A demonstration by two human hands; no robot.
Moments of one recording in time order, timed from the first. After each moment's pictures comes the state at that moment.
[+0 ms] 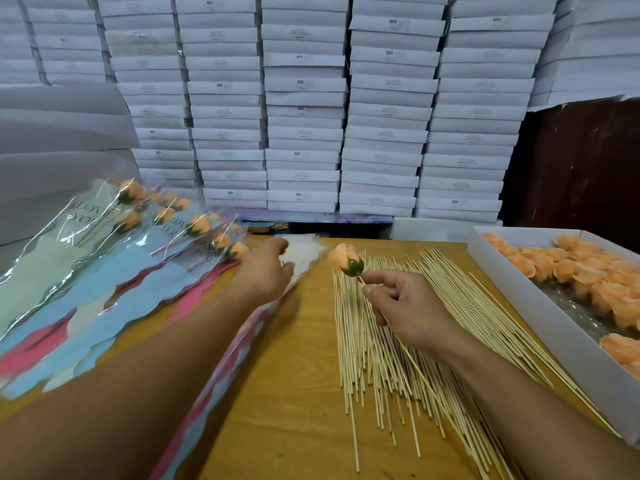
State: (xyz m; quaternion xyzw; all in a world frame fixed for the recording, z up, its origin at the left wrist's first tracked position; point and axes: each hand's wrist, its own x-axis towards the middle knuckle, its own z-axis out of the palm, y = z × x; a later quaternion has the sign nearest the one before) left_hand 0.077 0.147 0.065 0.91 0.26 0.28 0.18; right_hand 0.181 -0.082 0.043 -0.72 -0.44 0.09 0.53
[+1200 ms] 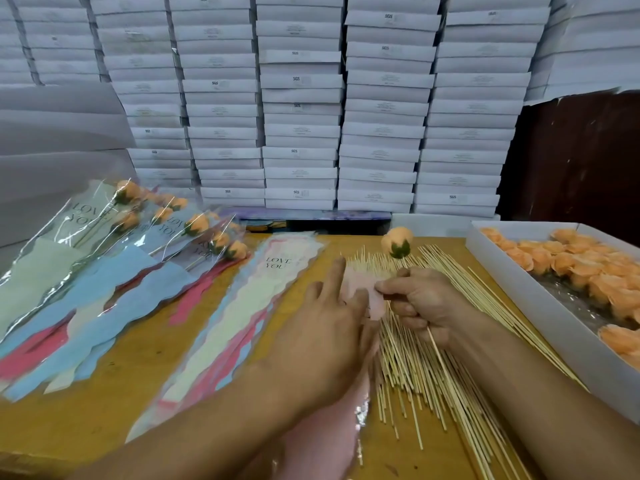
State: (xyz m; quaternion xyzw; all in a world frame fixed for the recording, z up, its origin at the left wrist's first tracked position) left_hand 0.016 0.005 0.063 0.97 0.11 0.20 0.01; right_hand 0.187 -0.090 0.061 -0.61 -0.22 0.31 0.69
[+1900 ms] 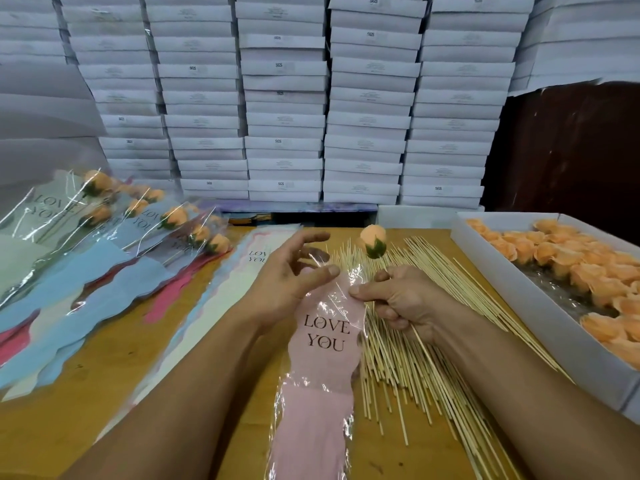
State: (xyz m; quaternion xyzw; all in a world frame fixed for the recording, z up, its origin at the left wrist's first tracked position) left_hand 0.062 0.073 0.062 0.79 0.07 0.28 0.54; right_hand 0.192 -0.085 0.052 -0.66 -0.23 0.32 0.64
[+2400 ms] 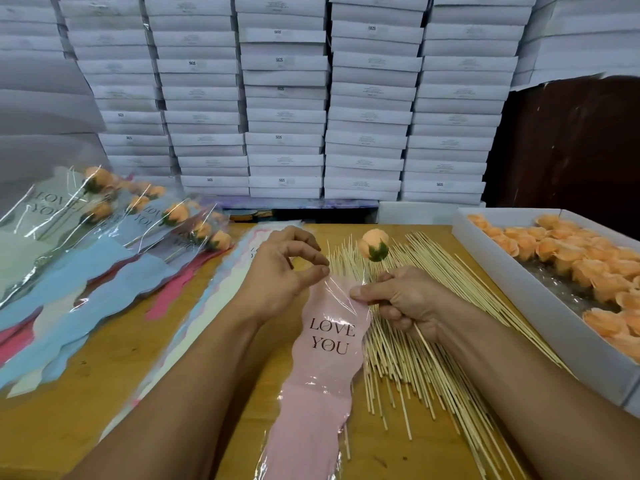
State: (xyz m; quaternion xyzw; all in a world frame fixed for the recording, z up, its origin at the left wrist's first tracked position) left_hand 0.063 0.084 0.062 0.83 0.06 0.35 0.43; right_hand 0.188 -0.089 0.056 -0.70 -0.23 0.33 0.59
